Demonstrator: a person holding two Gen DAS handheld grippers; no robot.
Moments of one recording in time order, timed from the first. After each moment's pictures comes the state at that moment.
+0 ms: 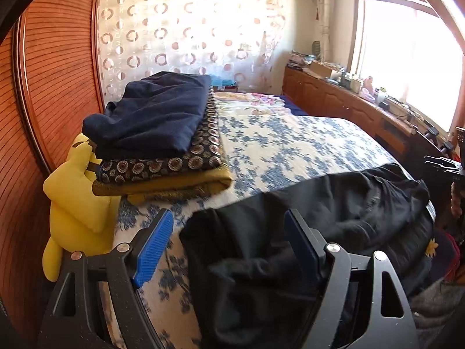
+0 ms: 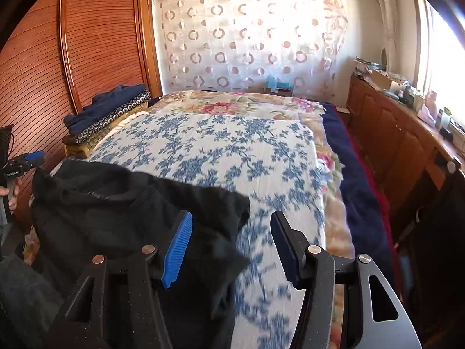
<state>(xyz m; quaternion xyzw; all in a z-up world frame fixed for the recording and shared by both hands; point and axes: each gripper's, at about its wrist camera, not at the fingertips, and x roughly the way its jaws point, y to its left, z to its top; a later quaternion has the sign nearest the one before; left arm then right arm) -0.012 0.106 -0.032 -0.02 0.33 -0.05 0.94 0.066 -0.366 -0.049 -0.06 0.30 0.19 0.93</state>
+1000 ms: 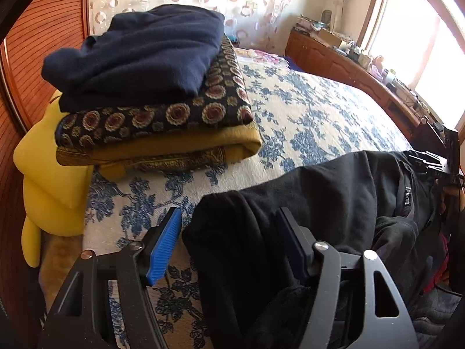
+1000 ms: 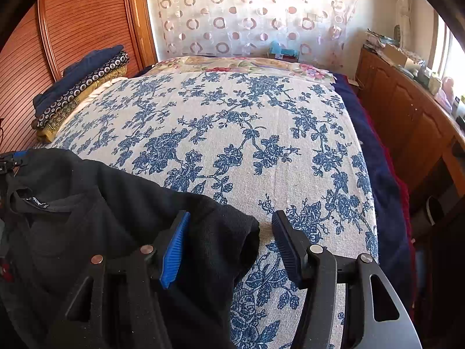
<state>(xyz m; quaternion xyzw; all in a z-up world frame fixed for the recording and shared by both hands) 0.045 0.124 -0.086 -0.06 0.43 -0.07 0.90 0.160 -0.324 -0.107 -0.08 0.38 0.19 0.90</state>
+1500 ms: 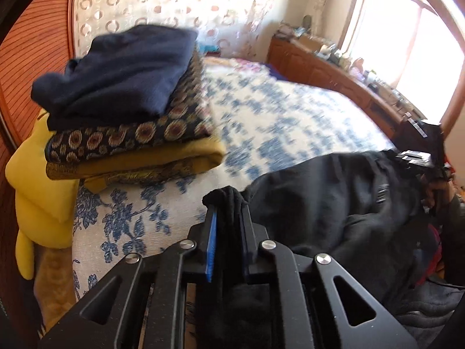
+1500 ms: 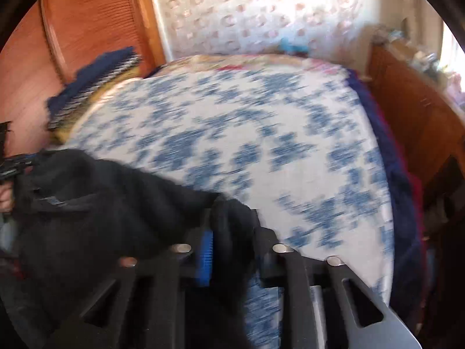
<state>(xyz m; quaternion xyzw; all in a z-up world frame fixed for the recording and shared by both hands) 0.032 0.093 -0.057 -0.06 0.40 -0.12 0.91 0.156 -0.320 -0.104 -0.06 0.39 0.23 0.89</state>
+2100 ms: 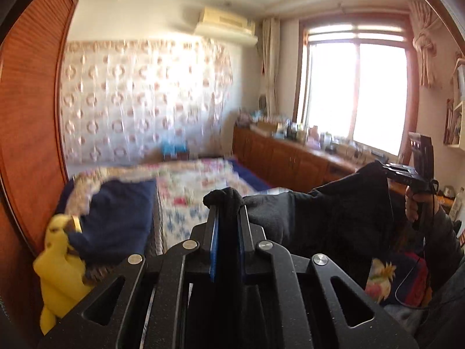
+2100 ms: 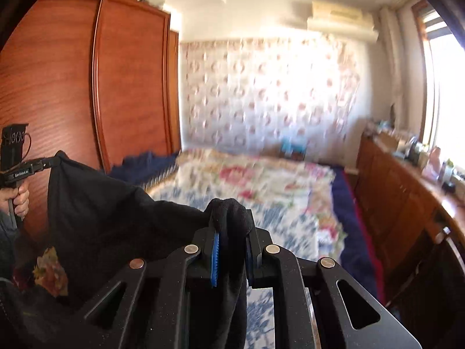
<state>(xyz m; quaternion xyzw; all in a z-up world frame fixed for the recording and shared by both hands) -0.060 0.055 0.121 -0.02 0.16 -0.17 0.97 0.004 -0.354 0.081 -0.06 0.15 0.23 0.96</state>
